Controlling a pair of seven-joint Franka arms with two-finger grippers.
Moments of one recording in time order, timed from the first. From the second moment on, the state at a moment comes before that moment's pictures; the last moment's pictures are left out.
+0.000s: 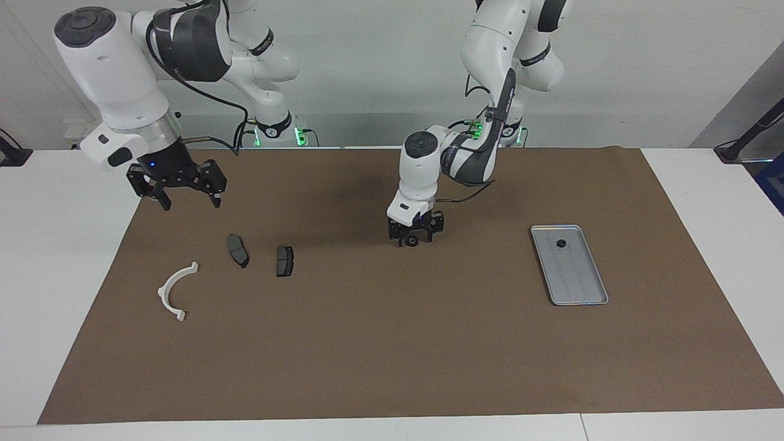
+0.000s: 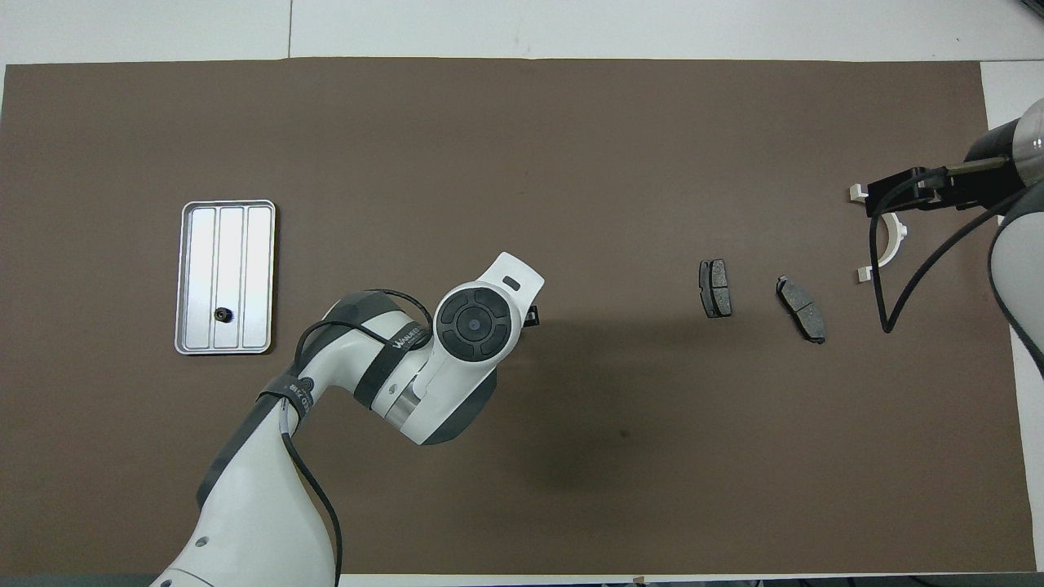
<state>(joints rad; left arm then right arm) -0.73 0.36 0.02 -1.99 0.07 2.40 -0.84 0.00 0.07 0.01 -1.58 -0.01 1.71 -0.04</state>
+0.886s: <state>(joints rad) -0.72 0.36 0.03 -1.92 0.07 2.33 -0.85 0.10 -0.03 -0.09 -1.60 -0.01 1.62 -0.04</state>
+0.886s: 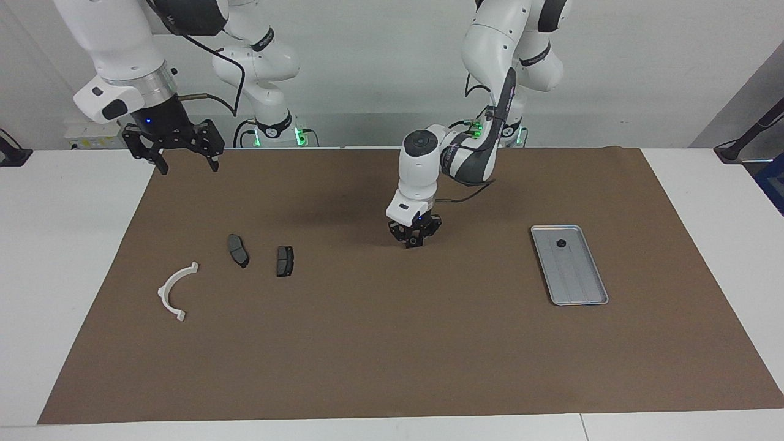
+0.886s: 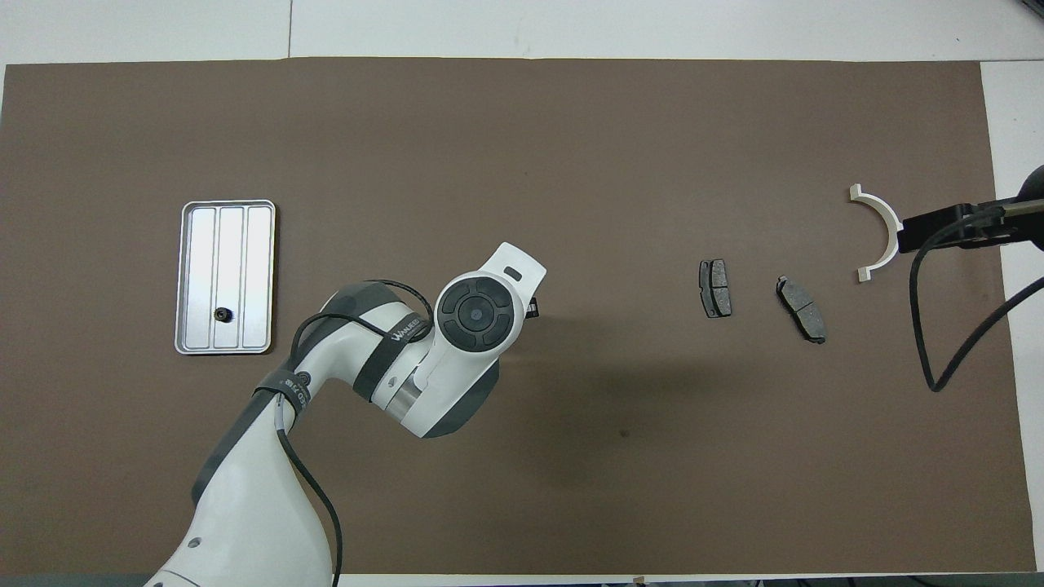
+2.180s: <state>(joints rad) -0.02 0.30 0.05 -1.66 0.01 1.97 0.11 0.10 -0.03 -0.10 -1.62 -0.01 1.62 -0.04</state>
